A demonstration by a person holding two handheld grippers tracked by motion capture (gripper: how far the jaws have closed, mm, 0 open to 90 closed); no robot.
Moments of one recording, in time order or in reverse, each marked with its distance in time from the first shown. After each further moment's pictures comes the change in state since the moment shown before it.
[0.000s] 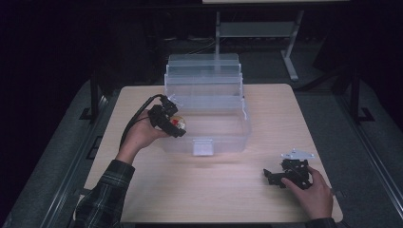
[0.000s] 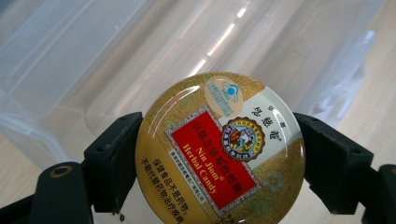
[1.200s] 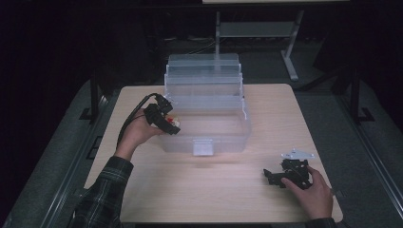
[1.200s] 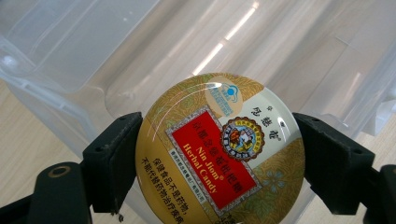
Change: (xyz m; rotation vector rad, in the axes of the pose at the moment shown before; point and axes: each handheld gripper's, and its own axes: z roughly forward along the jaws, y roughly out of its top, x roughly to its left) left arm 0.023 -0.010 0.010 0.035 0.026 -0.039; right arm 0.000 0.000 0.000 0.000 0.000 0.000
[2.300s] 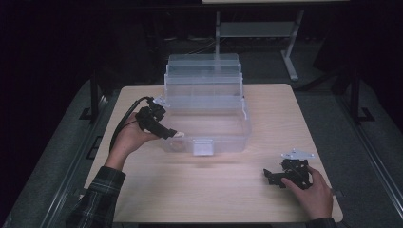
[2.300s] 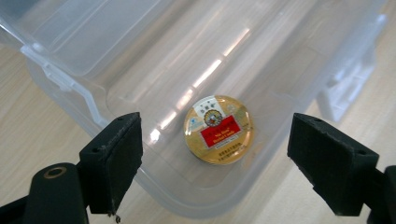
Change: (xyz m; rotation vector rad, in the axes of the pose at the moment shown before) left arm -0.015 -0.023 -0.030 -0.108 0.002 -0.007; right arm 0.000 0.000 0.000 0.000 0.000 0.000
